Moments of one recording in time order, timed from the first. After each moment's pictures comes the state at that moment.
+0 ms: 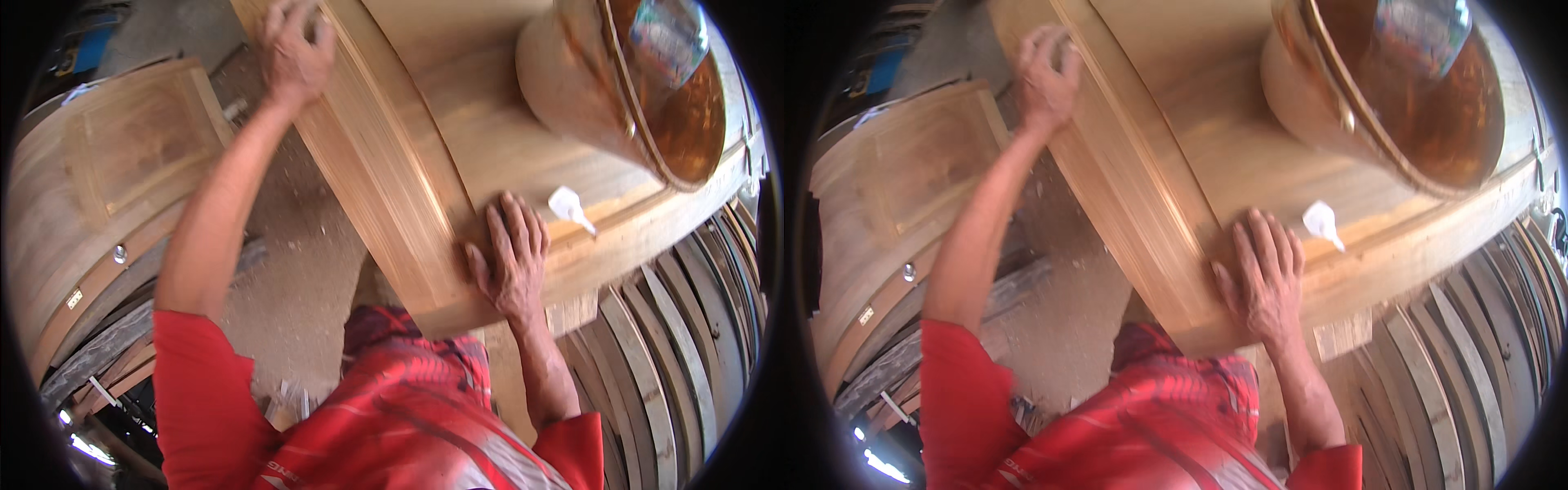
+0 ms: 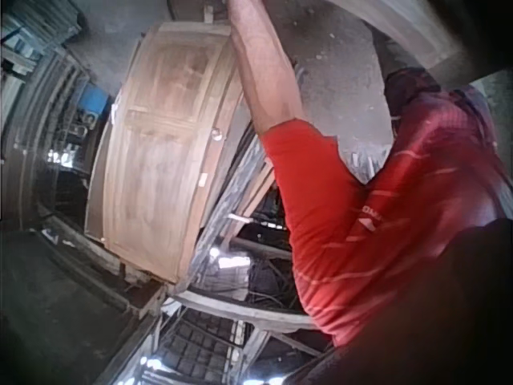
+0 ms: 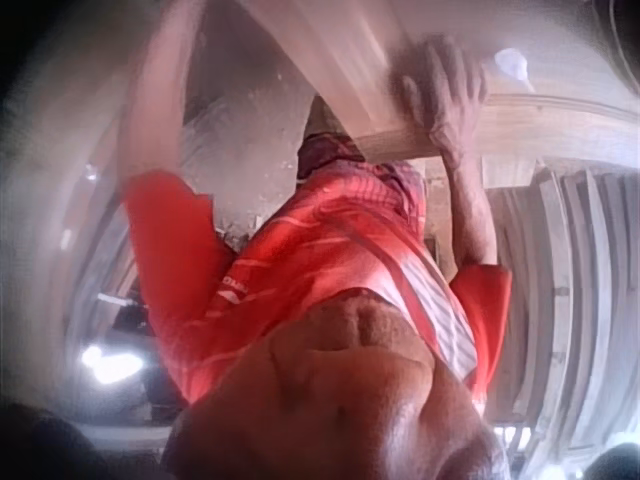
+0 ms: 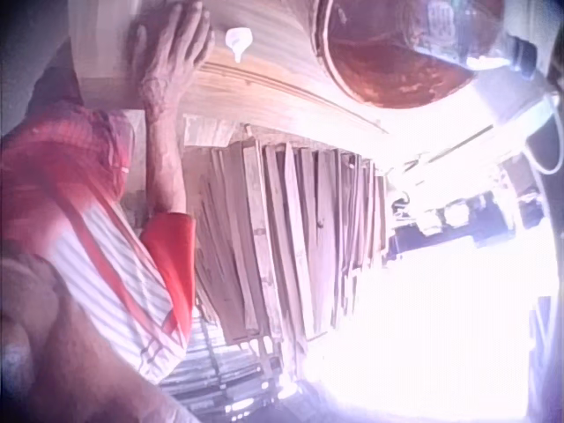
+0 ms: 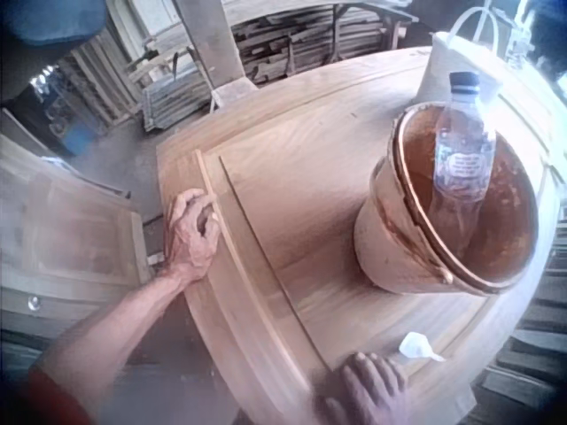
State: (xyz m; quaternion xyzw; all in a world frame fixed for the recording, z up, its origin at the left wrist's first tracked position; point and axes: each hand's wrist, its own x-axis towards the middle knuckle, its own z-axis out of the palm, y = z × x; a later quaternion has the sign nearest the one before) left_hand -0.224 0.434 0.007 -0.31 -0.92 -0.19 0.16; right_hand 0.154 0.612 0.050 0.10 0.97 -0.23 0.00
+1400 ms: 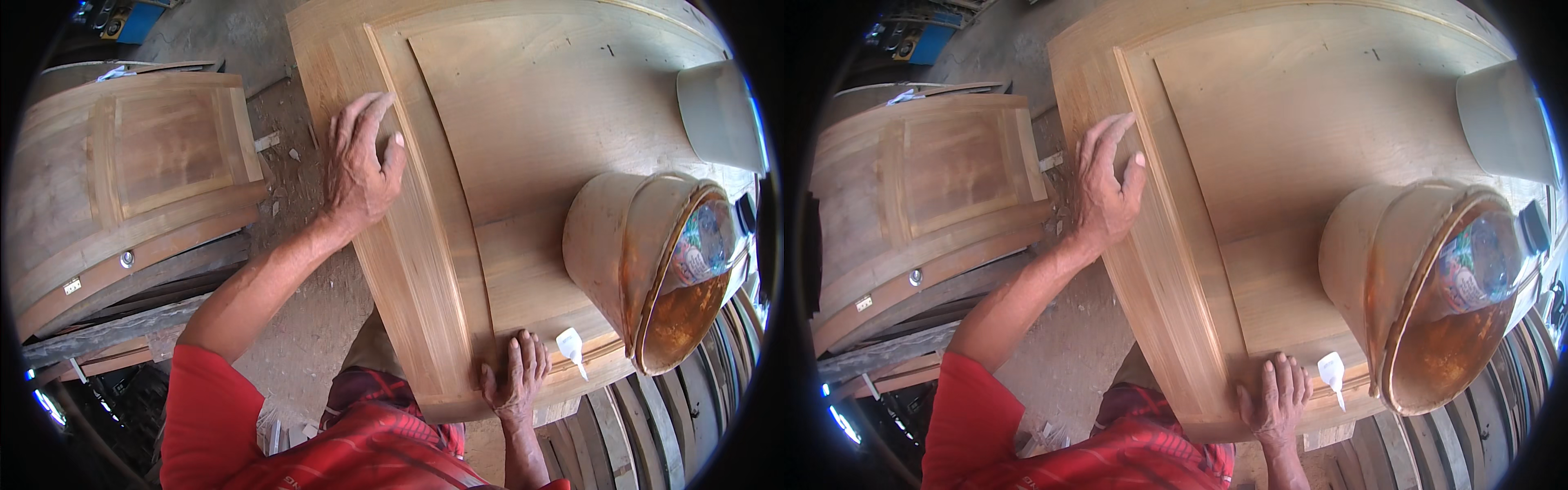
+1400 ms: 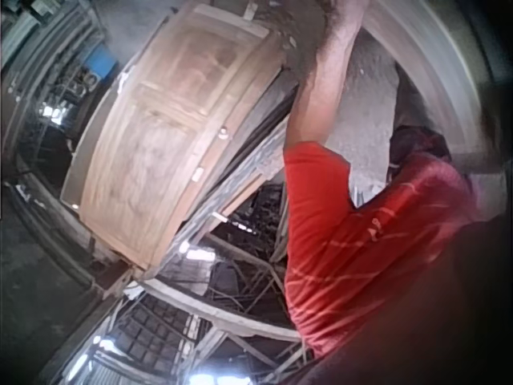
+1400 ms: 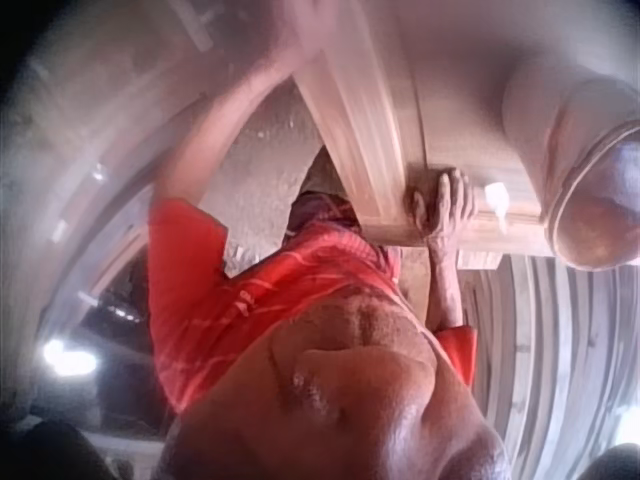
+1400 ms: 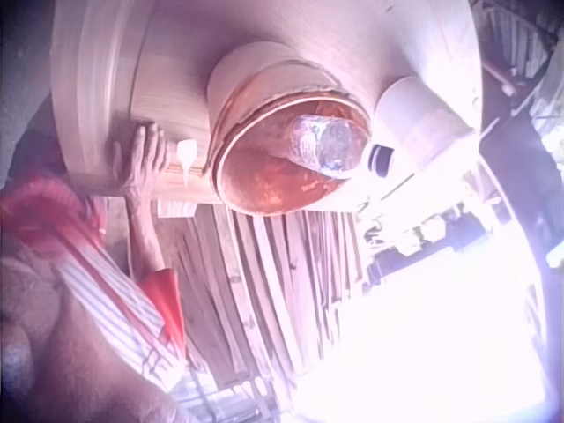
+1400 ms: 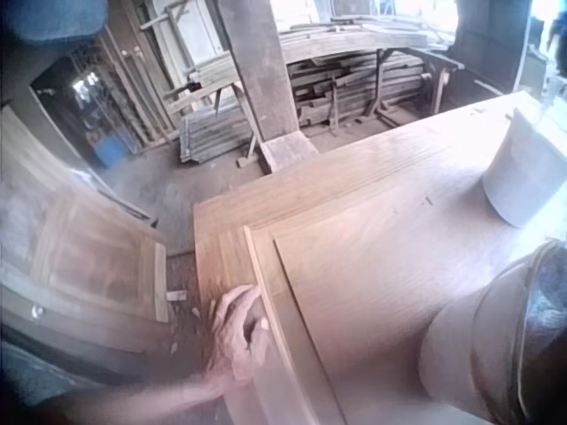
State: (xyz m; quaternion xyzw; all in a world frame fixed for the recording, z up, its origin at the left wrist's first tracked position) left_hand -0.224 0.434 0.028 -0.29 -0.91 -0.28 0.07; right_hand 0.163 0.616 0.045 0.09 0.98 -0.20 0.03
